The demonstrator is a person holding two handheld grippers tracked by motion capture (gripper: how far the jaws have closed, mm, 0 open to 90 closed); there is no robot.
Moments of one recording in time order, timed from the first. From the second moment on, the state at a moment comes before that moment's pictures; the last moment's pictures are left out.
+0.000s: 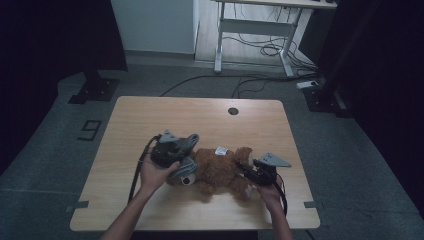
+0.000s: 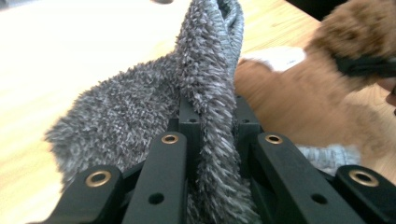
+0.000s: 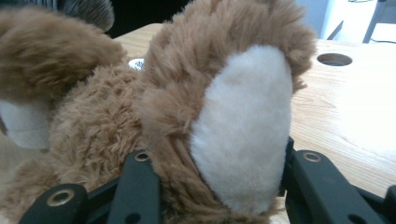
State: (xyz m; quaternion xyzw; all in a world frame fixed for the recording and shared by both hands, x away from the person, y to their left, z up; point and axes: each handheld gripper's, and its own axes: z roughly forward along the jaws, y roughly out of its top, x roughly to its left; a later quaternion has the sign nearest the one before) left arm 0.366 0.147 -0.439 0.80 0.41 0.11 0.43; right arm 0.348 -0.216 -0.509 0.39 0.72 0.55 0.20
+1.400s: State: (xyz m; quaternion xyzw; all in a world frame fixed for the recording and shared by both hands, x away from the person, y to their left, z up) left arm 0.399 0.147 -0.459 0.80 0.42 0.03 0.43; right arm 0.341 -0.213 -0.502 0.38 0.73 0.54 0.20
